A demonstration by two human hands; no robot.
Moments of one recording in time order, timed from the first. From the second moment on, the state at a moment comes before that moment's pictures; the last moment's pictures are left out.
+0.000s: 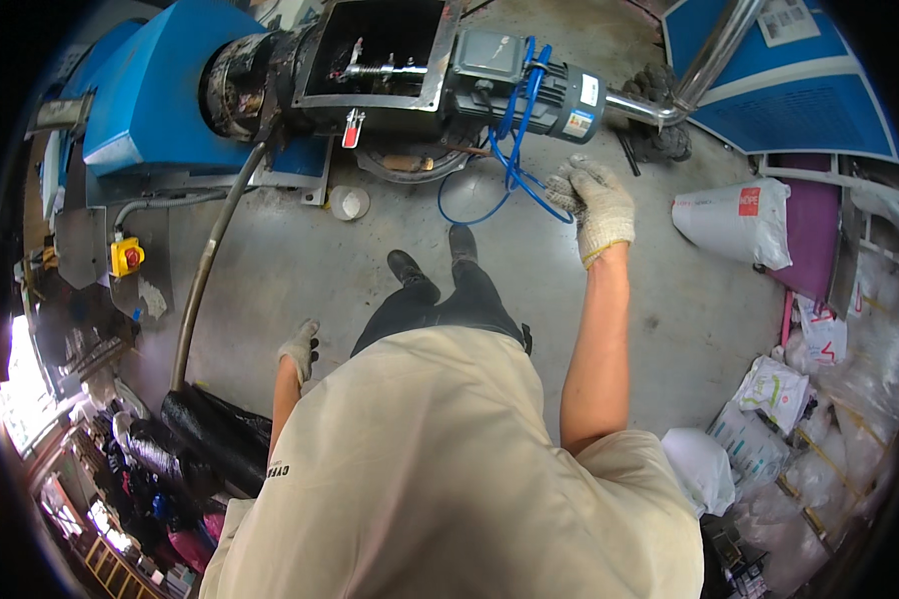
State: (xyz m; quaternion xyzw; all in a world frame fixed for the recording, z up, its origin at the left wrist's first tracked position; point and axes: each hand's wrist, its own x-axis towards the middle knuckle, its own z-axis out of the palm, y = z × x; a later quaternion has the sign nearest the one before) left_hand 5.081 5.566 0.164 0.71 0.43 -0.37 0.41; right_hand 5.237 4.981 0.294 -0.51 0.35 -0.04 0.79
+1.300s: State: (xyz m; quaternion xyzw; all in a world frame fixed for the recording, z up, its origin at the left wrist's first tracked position) left_hand 5.172 5.618 -0.208 0.80 0.27 -0.48 0.24; right_hand 5.085 5.095 0.060 -0.64 0.49 0.25 0.54
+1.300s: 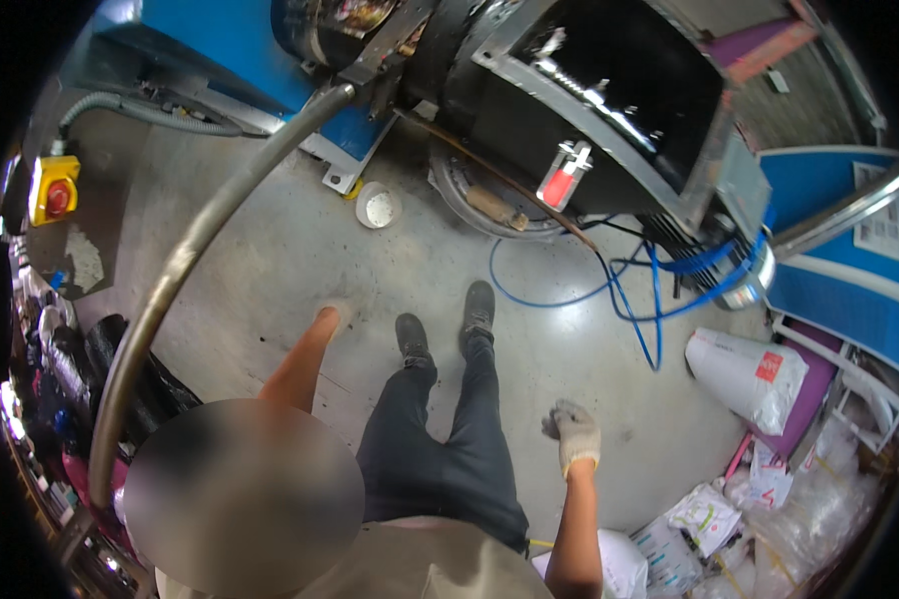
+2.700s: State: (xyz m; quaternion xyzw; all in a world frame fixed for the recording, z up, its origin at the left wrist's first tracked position) left_hand 5.184 5.522 0.126 0.92 0.14 -0.30 0.22; right_hand 5.280 5.325 0.234 -0.89 -0.26 0.28 0.25
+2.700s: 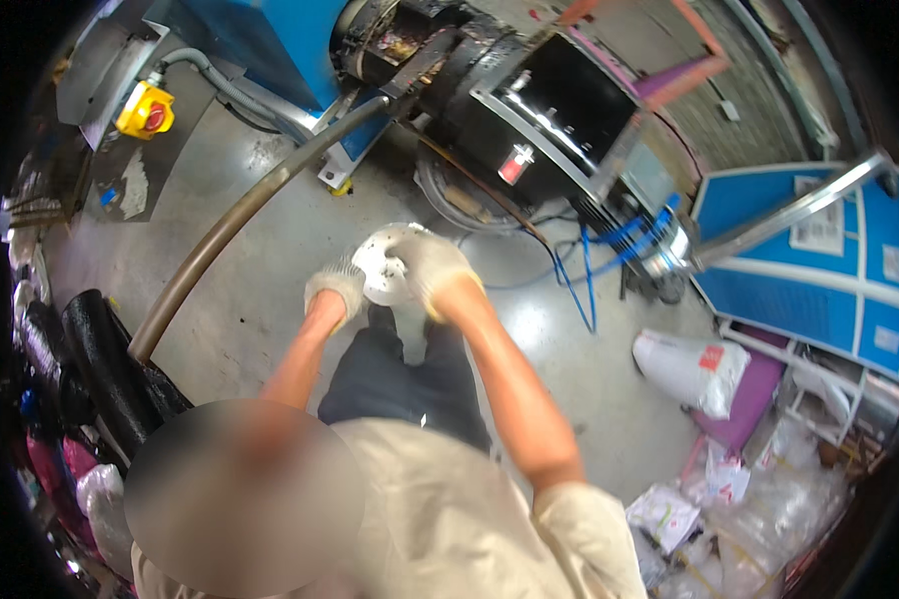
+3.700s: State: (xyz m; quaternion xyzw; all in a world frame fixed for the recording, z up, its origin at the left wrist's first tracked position) left_hand 5.421 5.510 0.379 0.98 -0.16 -0.02 0.09; right_hand 5.493 5.329 0.351 -0.89 -0.35 0.19 0.24
